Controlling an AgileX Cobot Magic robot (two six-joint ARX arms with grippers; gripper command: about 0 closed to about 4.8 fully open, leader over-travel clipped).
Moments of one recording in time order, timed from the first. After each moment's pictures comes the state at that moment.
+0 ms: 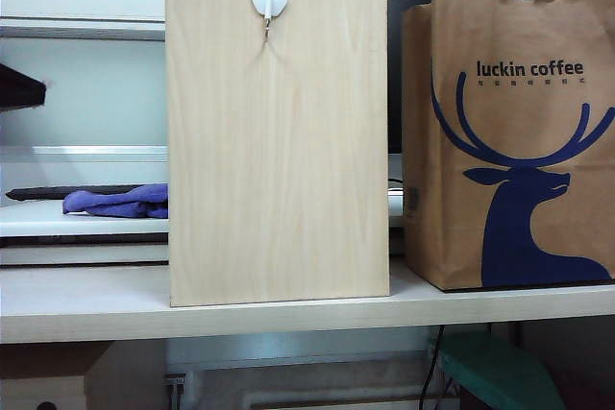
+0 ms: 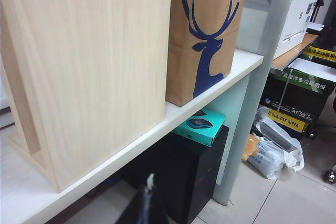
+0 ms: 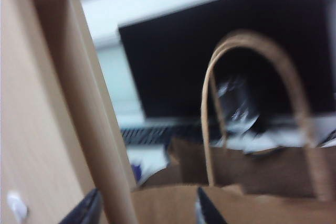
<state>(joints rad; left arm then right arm) -0.69 0.00 0.01 -0.05 0.12 -0.06 0.05 0.87 0.67 0.41 -0.47 0.31</state>
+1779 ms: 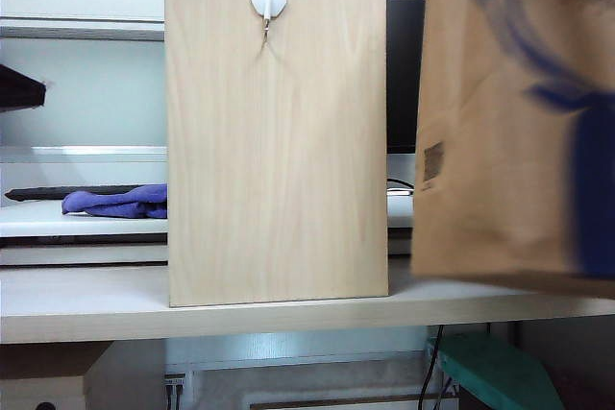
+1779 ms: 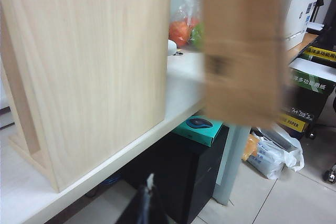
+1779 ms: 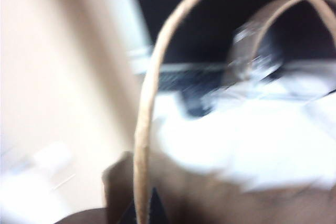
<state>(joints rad) -0.69 0.00 0.01 -0.05 0.12 -0.06 0.20 0.84 0.91 -0.13 -0.39 0.21</state>
